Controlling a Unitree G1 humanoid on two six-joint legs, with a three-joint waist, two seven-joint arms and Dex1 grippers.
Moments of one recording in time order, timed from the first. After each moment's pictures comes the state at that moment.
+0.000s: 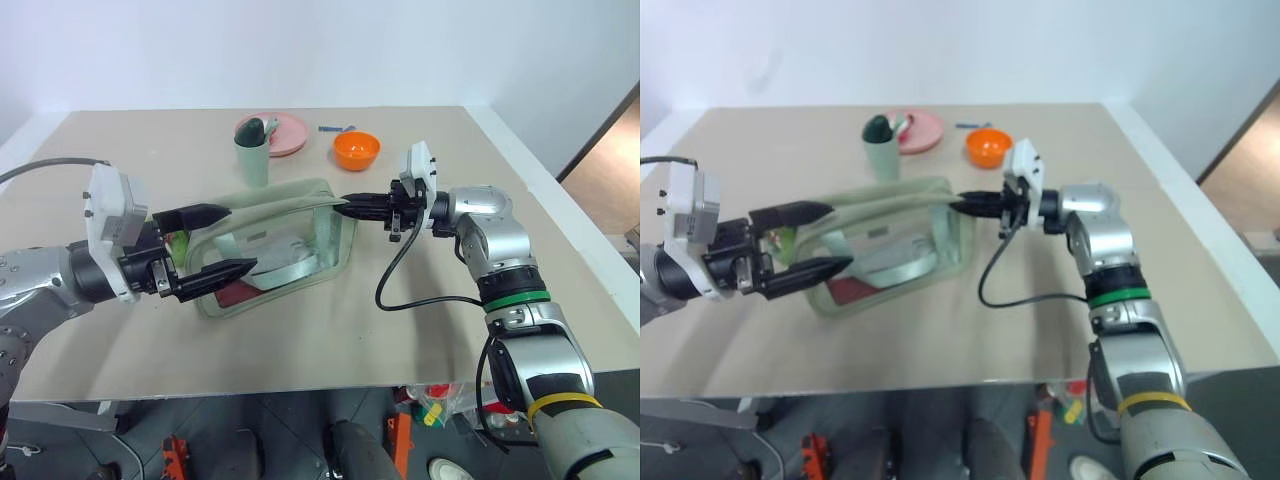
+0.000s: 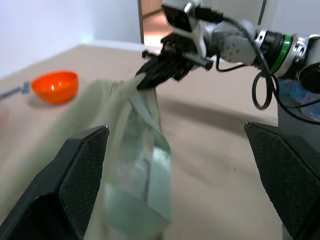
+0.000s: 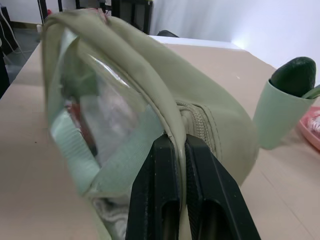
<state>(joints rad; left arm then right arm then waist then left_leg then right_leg) -0.25 0.89 0.36 -0.56 -1.00 0.71 -0.79 -0.96 -0.46 0.08 0.57 0.31 0.06 1.32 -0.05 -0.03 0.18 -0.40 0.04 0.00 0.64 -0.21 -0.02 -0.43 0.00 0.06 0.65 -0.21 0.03</state>
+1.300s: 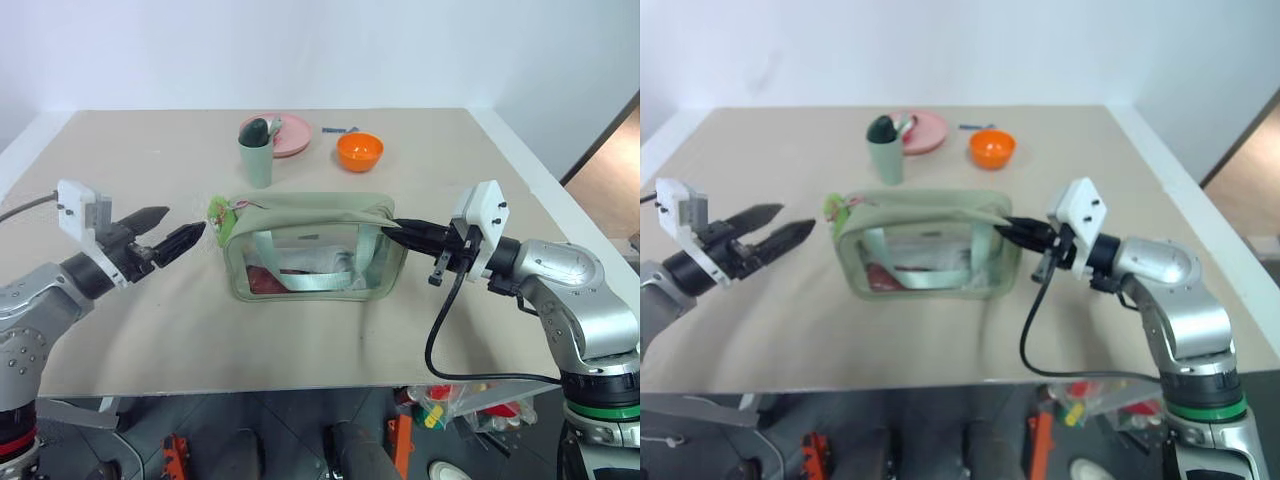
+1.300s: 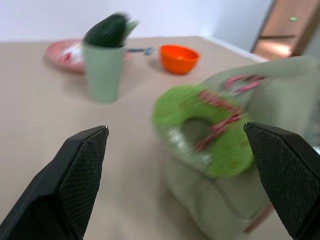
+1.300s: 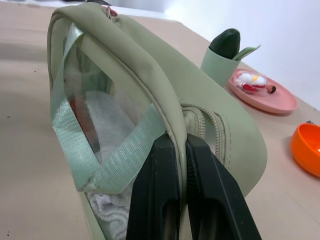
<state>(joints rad) -0.21 0.70 0.42 -0.31 -0.88 0.71 -0.51 -0.43 -0.70 -0.09 -0.33 0.42 0.45 0.89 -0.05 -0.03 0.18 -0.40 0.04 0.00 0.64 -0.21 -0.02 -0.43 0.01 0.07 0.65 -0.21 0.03</state>
